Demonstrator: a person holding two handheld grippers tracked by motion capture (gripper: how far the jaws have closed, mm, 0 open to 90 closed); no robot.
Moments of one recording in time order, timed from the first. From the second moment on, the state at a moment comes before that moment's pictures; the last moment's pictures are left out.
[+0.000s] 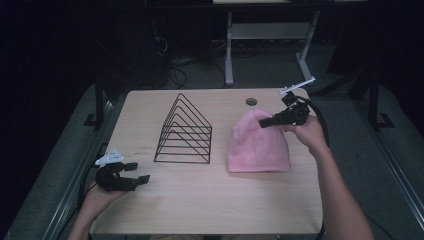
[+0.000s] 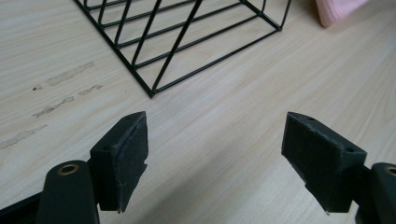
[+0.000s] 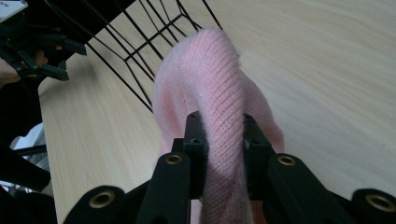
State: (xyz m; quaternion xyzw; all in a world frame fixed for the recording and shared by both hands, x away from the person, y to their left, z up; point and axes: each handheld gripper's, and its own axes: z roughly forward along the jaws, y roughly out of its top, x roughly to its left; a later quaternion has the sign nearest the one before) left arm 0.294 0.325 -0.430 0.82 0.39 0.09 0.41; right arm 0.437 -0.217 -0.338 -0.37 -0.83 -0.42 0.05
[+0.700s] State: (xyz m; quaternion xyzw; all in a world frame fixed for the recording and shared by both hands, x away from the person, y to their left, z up) left arm 0.304 0.337 -0.403 0.83 0.36 0.08 0.41; right arm 0.441 -0.193 -0.283 -0.33 -0.83 -0.44 0.02
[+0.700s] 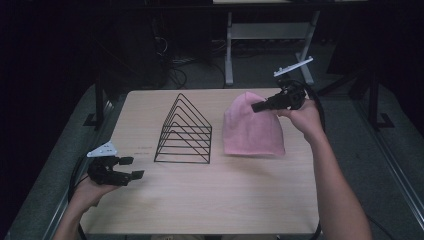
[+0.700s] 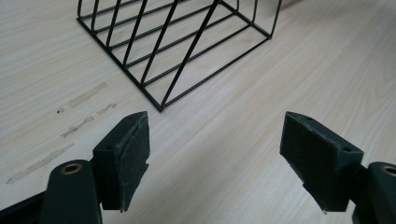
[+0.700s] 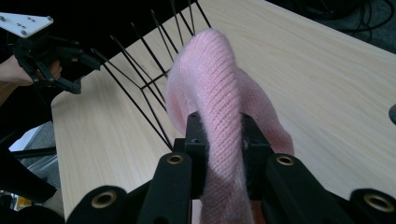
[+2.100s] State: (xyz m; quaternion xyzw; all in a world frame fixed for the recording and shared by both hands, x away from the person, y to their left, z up) left arm 0.344 0.317 -0.326 0.85 0.31 0.06 0.42; right arm 0.440 -0.149 -0.202 -0.26 -0.85 -0.47 -0.01
